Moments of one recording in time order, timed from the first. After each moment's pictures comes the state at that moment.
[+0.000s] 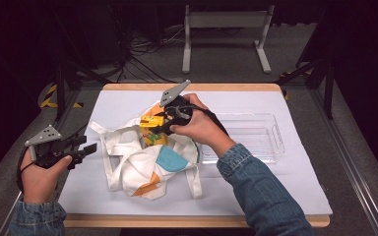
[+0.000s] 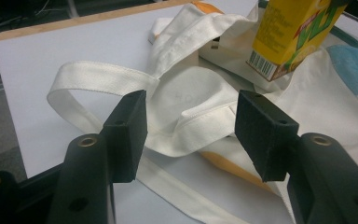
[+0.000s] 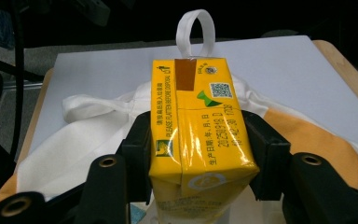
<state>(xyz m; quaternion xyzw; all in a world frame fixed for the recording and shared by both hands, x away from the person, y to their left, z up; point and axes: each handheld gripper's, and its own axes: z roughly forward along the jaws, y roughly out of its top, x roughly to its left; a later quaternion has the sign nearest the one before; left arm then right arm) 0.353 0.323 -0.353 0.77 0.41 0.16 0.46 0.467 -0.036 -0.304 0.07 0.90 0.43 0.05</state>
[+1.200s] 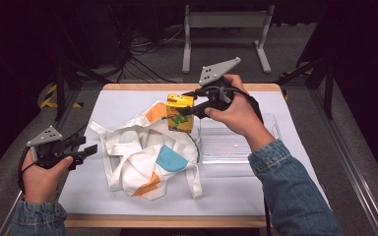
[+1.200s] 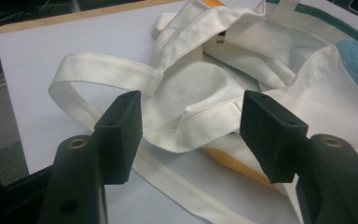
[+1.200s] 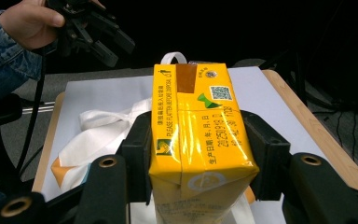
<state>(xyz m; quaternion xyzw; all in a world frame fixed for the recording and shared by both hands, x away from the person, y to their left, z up) 0.354 0.323 -0.357 0.77 0.42 0.16 0.46 0.450 -0.124 -0.233 0.09 0.87 0.48 0.09</state>
